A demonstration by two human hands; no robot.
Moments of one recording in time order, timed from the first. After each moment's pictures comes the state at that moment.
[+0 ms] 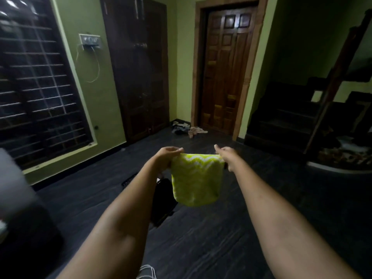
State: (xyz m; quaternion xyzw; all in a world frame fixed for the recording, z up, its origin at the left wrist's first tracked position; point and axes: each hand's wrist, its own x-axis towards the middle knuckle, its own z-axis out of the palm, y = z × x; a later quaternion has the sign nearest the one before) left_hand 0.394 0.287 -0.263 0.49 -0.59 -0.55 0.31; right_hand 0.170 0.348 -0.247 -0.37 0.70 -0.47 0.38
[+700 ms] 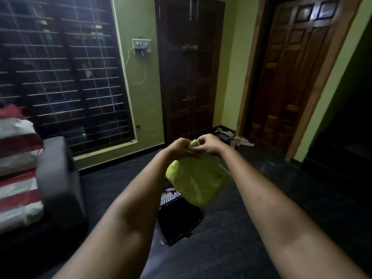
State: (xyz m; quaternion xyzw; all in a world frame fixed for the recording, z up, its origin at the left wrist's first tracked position) left_hand 0.326 0.104 -0.205 0.57 -0.74 -0.26 0.24; right_hand 0.167 0.093 -0.189 -0.77 0.50 -0.24 0.33
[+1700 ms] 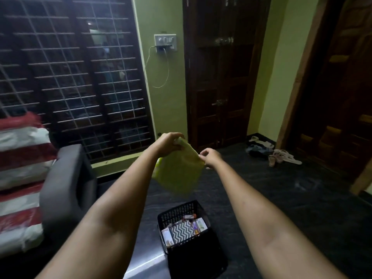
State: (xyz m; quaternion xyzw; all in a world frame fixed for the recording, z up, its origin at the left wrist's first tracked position) left_hand 0.454 -0.214 -0.189 0.67 -0.70 -0.11 0.22; right_hand 0.275 -0.270 -0.249 -0.66 0.57 -0.26 0.42
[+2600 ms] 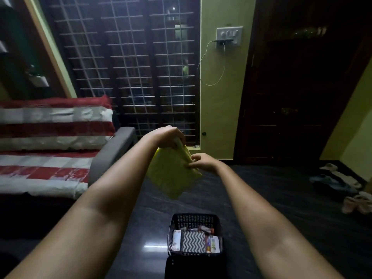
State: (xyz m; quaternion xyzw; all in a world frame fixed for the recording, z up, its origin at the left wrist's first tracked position) left_hand 0.435 -0.295 -0.154 0.80 -0.60 -0.03 0.01; right_hand 0.296 -0.407 -0.251 -0.81 0.23 -0.02 0.55
